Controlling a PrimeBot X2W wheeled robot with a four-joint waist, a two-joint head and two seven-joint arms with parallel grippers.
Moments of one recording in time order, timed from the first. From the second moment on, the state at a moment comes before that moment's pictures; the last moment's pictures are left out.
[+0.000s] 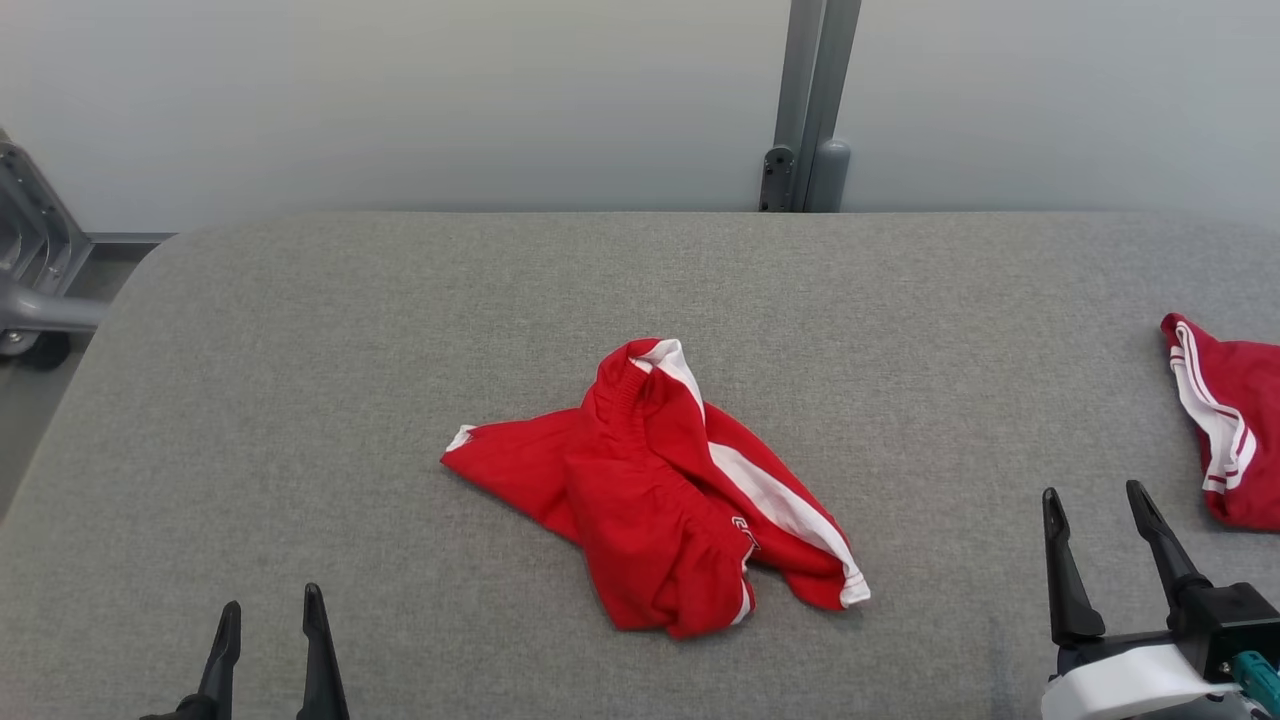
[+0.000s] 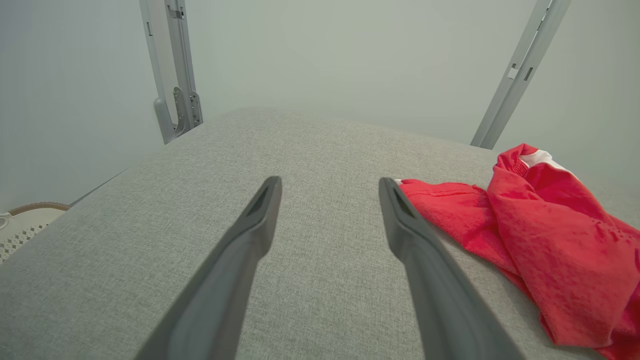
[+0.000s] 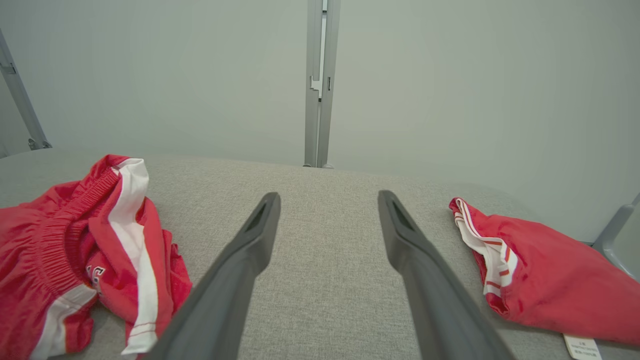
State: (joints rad) left arm 0.20 0.05 0.02 0.09 -0.27 -0.02 -0.26; right arm 0.13 -0.07 -0.11 0.03 0.02 0.13 -0.26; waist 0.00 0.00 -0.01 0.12
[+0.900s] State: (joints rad) left arm -0.31 0.05 -0.69 0.30 -0.20 -0.12 -0.03; right arm 0.04 -0.06 -0.04 0.05 0.06 0.13 -0.26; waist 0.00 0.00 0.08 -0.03
